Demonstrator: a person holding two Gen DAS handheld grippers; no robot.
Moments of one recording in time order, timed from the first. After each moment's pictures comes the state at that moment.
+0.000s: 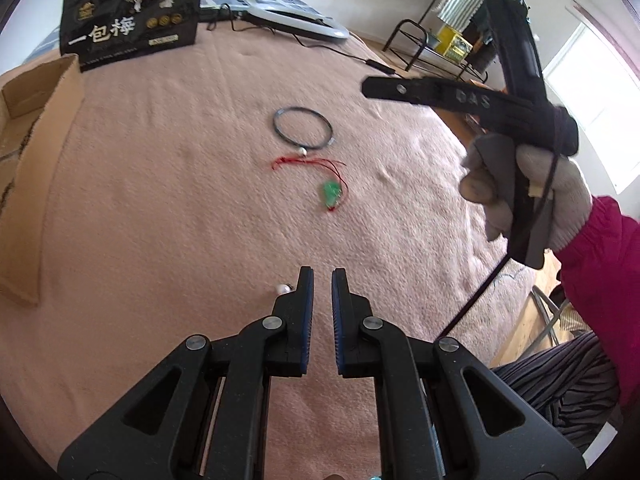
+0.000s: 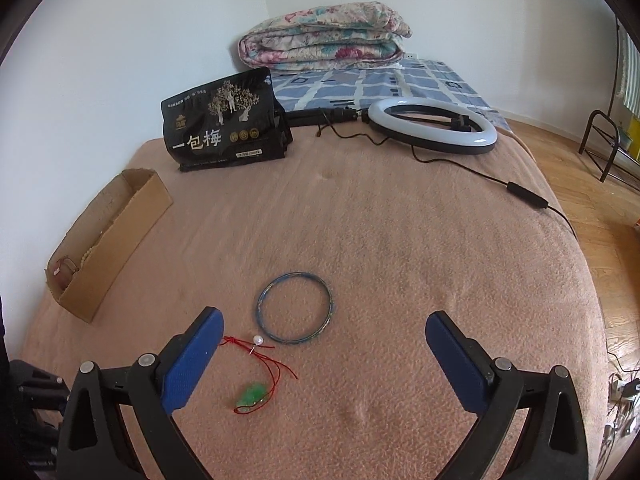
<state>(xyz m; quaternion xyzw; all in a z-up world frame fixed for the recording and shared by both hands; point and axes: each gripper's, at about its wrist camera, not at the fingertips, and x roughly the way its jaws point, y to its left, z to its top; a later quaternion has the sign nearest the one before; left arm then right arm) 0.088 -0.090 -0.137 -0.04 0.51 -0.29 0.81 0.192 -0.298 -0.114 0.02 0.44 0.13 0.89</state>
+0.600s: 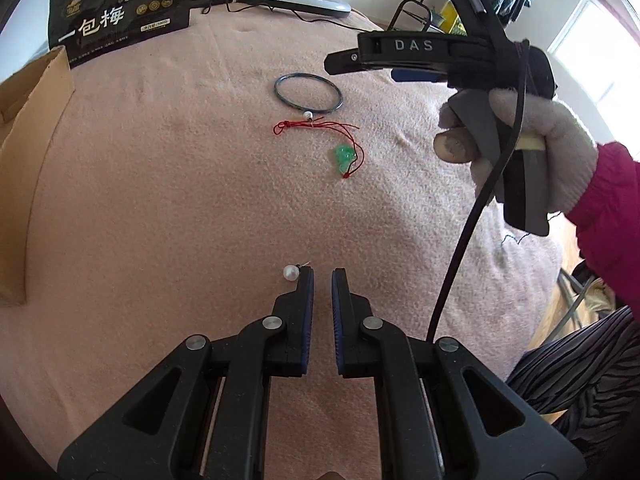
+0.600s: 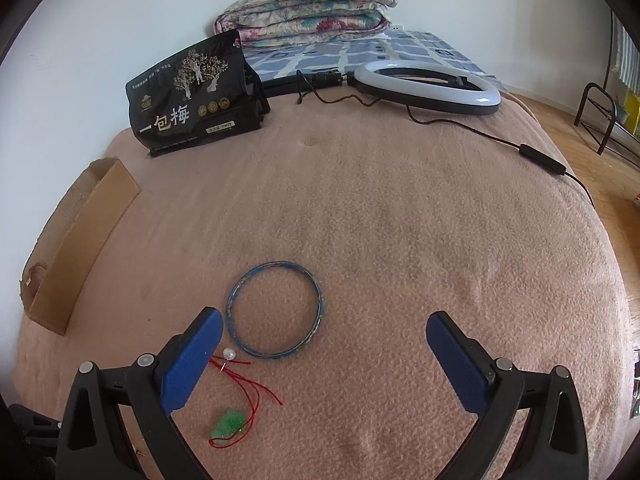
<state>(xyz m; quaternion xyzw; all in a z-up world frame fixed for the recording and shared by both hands) 0.084 -0.104 -0.165 0.01 0.52 -0.27 0.81 0.219 -0.290 -0.155 0.03 0.47 0.11 0.88</state>
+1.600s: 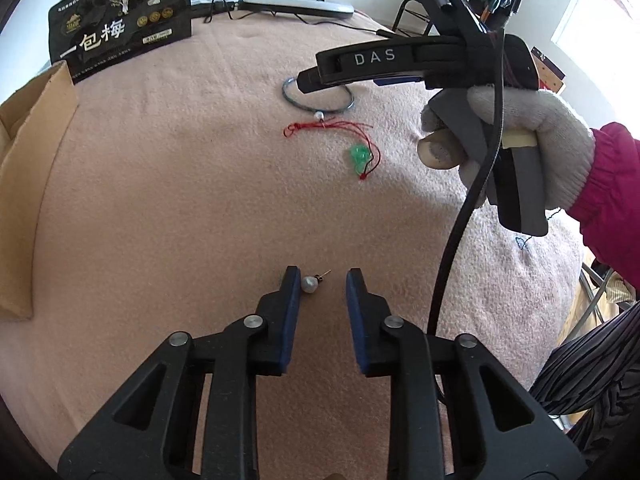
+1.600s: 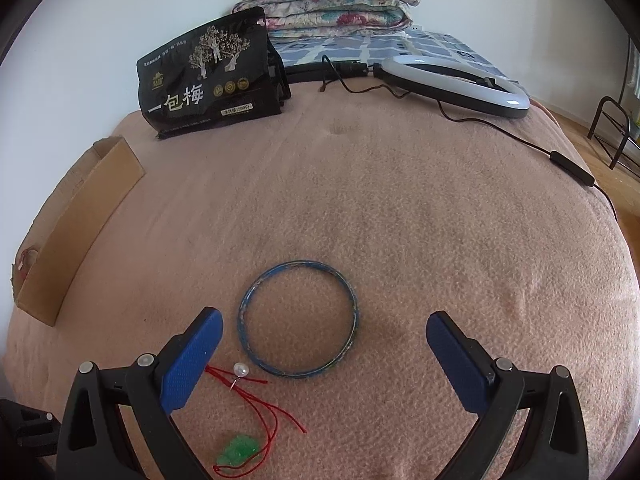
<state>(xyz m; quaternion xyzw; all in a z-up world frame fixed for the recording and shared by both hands) 0.090 -0.105 -0.175 0.03 0.50 -0.26 0.82 0.231 -0.263 -0.176 0.01 0.47 0.13 0.87</state>
